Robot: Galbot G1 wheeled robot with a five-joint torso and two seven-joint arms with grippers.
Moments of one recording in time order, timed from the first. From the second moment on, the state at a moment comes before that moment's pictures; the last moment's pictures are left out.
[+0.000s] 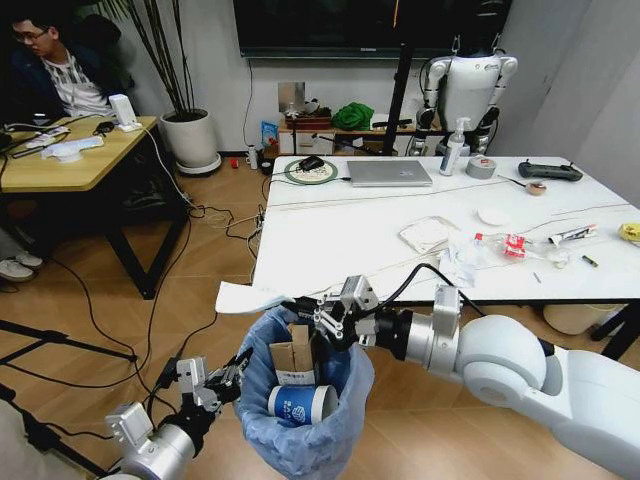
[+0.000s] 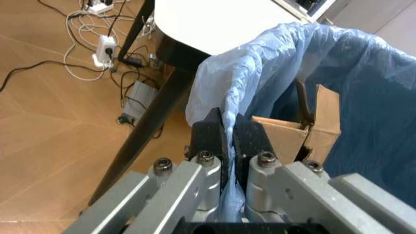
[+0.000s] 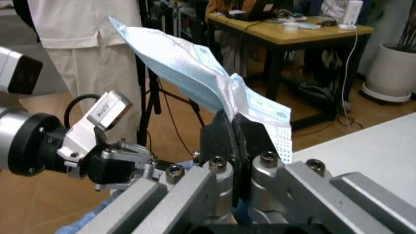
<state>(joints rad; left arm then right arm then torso) 1.84 -0.93 -0.49 -2.40 -1.02 0.16 -0.24 -0.53 0.57 -0.42 2.26 0.96 -0.23 -0.14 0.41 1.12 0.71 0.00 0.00</state>
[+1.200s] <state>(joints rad) 1.86 -0.95 -0.50 -2.42 -1.01 0.16 -0.25 -0.62 0.48 -0.29 2.29 0.90 -0.22 -0.11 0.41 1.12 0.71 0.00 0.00</state>
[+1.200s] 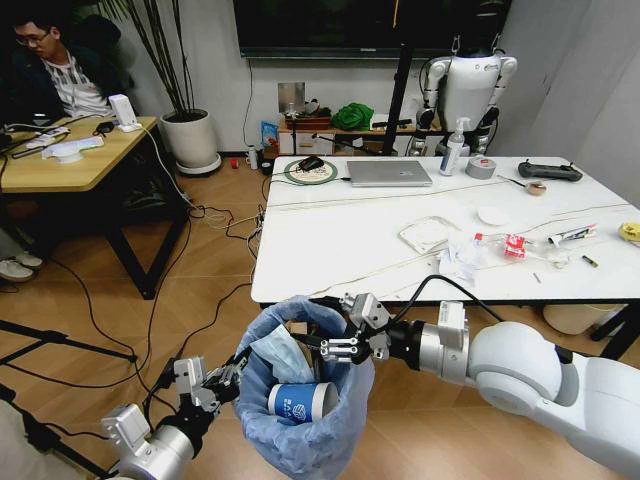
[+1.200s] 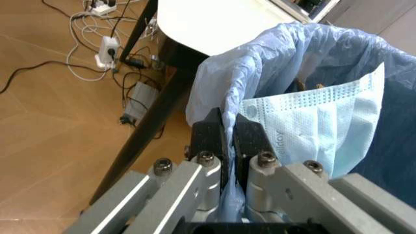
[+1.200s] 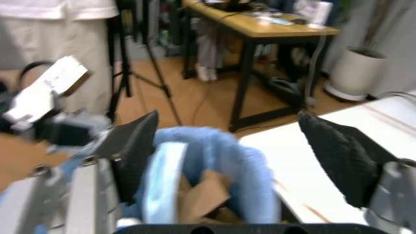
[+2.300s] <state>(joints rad) 1.96 -1.06 -0.58 -2.41 -0.88 0.14 -0.17 -1.35 0.66 0.53 2.16 0.81 -0.08 0.17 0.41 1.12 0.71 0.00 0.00</state>
